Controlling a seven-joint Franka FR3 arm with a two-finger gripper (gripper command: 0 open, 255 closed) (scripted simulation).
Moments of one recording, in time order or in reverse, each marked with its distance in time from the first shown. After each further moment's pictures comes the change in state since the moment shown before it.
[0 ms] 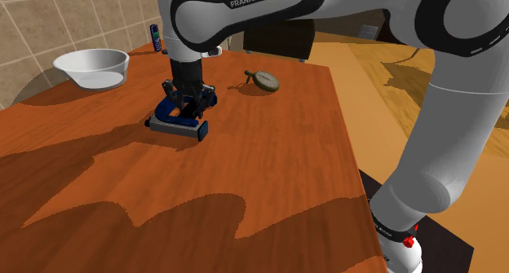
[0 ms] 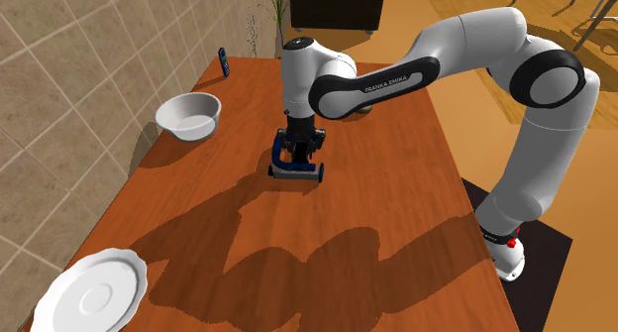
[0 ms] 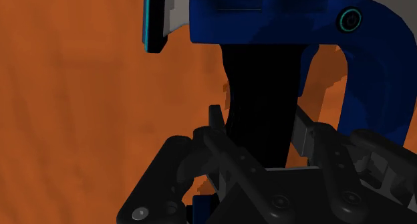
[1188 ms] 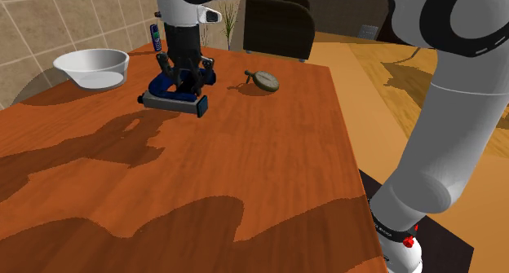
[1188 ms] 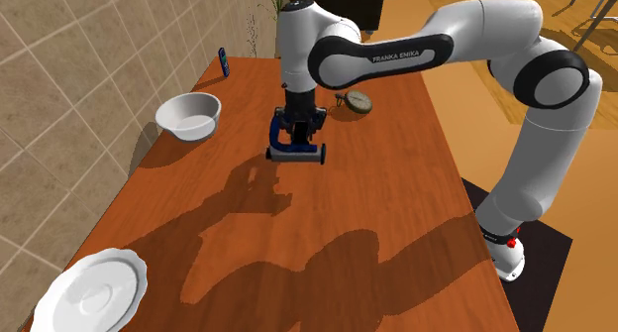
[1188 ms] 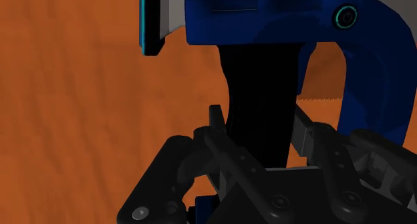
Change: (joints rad) arm 0.010 -0.013 0.009 0.180 0.013 -0.194 -0.008
